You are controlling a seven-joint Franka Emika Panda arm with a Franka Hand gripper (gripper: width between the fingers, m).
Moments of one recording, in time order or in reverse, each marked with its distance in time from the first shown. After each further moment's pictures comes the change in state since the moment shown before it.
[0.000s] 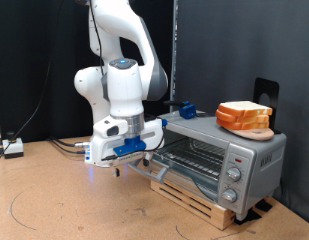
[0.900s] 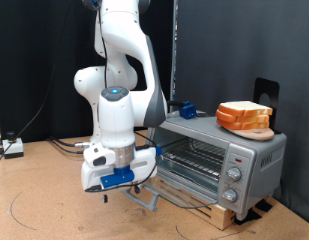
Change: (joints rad) arm -0.025 0.271 0.000 0.107 0.180 0.070 -0.060
